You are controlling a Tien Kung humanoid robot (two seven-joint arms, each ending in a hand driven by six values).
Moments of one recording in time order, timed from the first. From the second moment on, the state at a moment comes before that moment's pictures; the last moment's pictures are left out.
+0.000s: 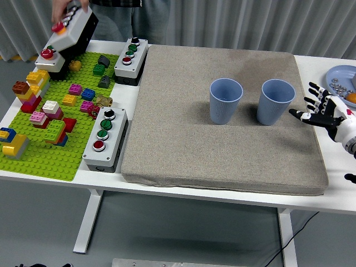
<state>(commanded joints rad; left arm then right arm) -0.19 0.10 -0.51 -0.18 0.61 -0.14 0.23 0.42 -0.37 1.18 1.18 -0.91 -0.09 -0.09</state>
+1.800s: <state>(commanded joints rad) -0.20 0.11 -0.47 -0.18 0.58 -0.14 0.22 0.65 -0.22 1.32 0.99 -0.69 -0.29 -0.08</state>
